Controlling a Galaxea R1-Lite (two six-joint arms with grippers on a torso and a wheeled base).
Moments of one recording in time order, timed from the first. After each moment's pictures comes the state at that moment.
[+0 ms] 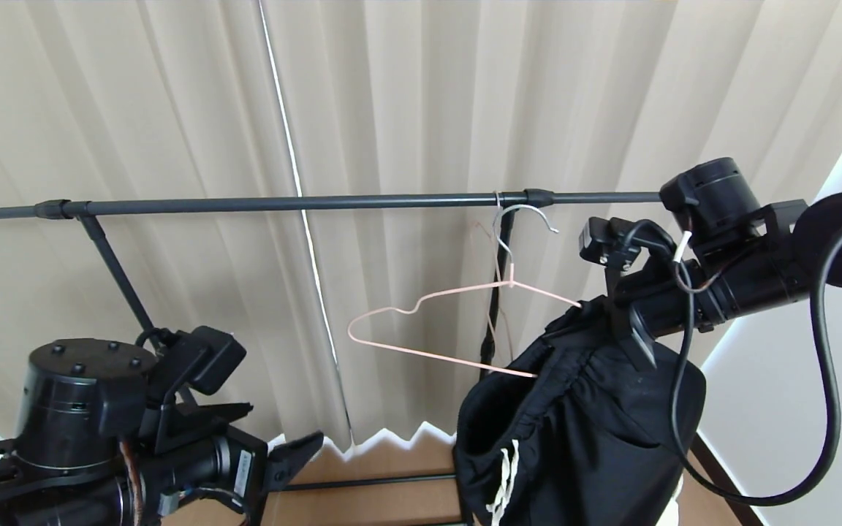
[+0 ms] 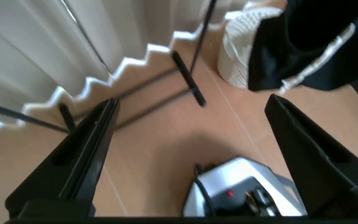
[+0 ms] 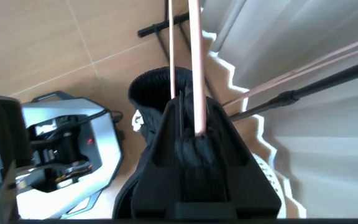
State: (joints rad) left arm -0.54 1.43 -0.42 -0.41 0.05 -0.09; right arm 0.32 1.80 -1.32 0.40 0.59 -0.67
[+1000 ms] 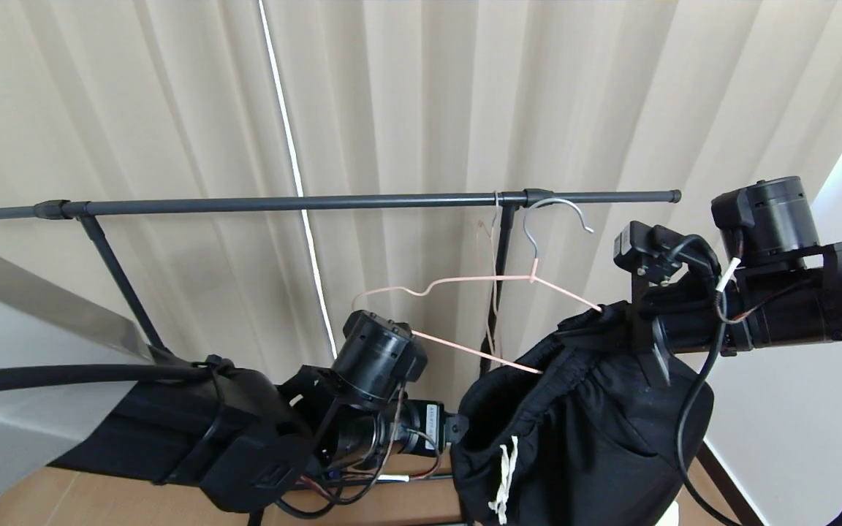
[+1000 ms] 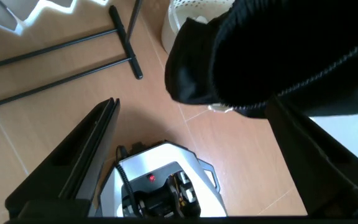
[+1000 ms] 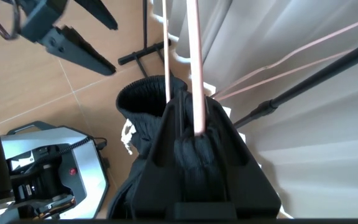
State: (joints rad) left arm -0.77 1.98 -0.95 -0.26 0.07 -0.49; right arm 0.30 1.68 -1.05 0.07 0.60 -0.57
